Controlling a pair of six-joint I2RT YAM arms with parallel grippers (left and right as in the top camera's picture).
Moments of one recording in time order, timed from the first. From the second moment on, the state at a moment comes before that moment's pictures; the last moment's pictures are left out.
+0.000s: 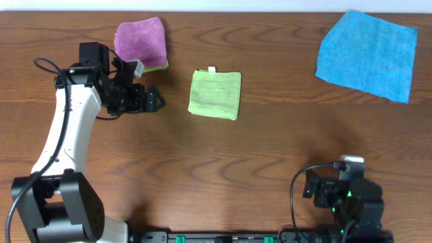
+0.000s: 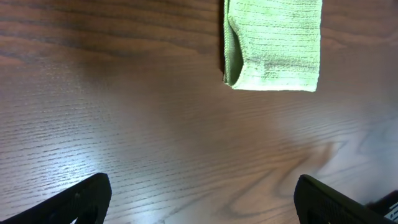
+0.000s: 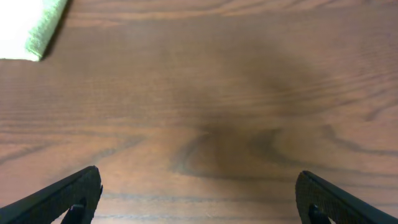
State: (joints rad) left arm 0.07 1.66 1.34 -1.02 0.50 0.07; right arm 0.01 0.19 0.40 -0.92 0.03 0.13
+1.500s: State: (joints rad) left arm -0.21 1.66 1.34 -0.72 0.35 -1.07; right arm 0.01 0.02 0.29 -0.92 0.03 0.13
